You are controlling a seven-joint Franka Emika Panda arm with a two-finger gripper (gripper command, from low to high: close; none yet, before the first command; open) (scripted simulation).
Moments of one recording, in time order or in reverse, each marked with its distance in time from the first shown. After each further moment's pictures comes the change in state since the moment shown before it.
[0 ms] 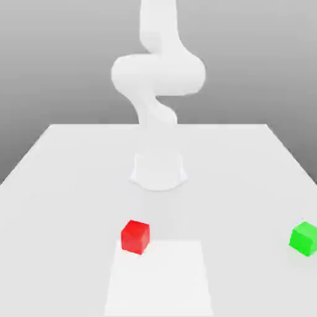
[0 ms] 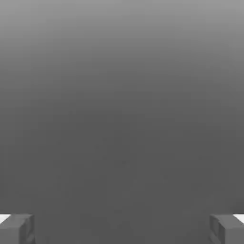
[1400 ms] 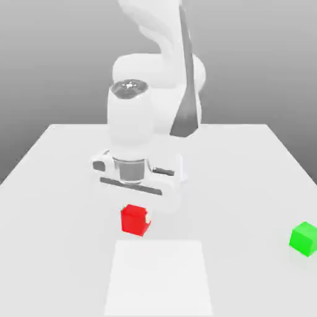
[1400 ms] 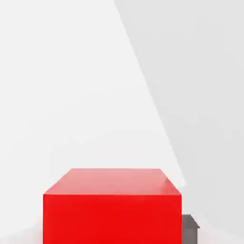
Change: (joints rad) arm -0.071 0.643 0.074 -0.534 -0.012 0.451 0.248
